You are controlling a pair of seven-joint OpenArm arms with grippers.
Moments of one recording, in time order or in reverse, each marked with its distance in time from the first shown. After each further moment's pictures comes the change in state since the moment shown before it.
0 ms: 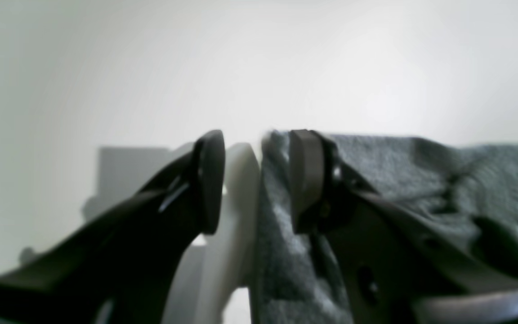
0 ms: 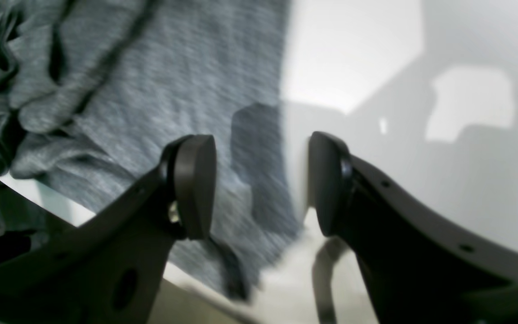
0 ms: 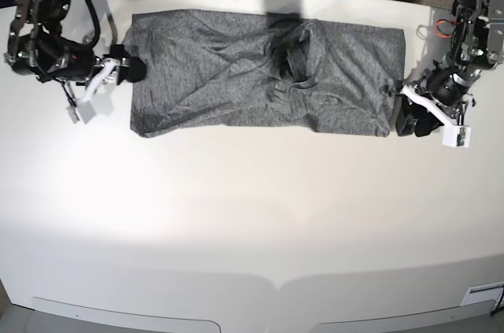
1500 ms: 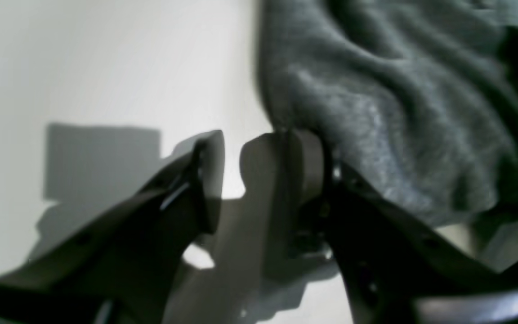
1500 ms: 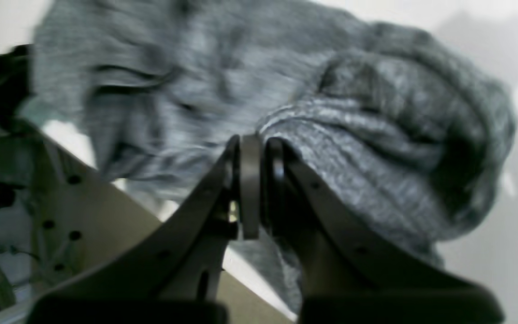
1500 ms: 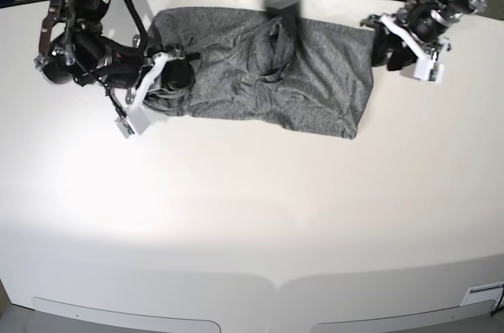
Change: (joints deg) left arm 13.5 4.8 0.1 0.1 5.5 -9.9 -4.1; right arm -0.5 -9.9 -6.5 21.0 -0.6 -1.6 -6.2
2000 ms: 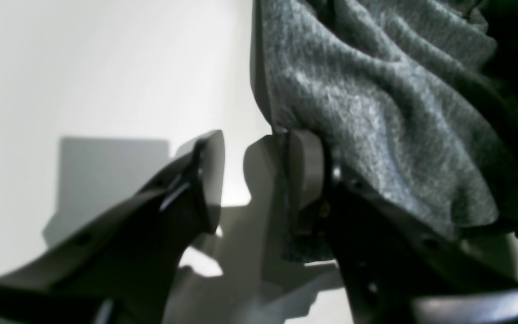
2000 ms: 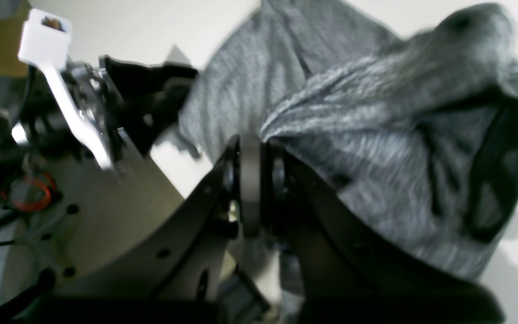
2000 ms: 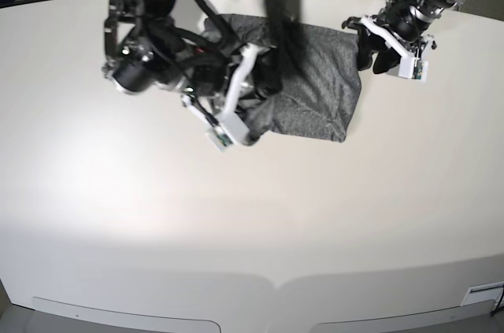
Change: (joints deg) left arm 0.0 5.7 -0.1 0.1 5.9 0.0 -1.1; right arm 2.2 -12.0 -20.4 6.4 -11.5 -3.9 6.7
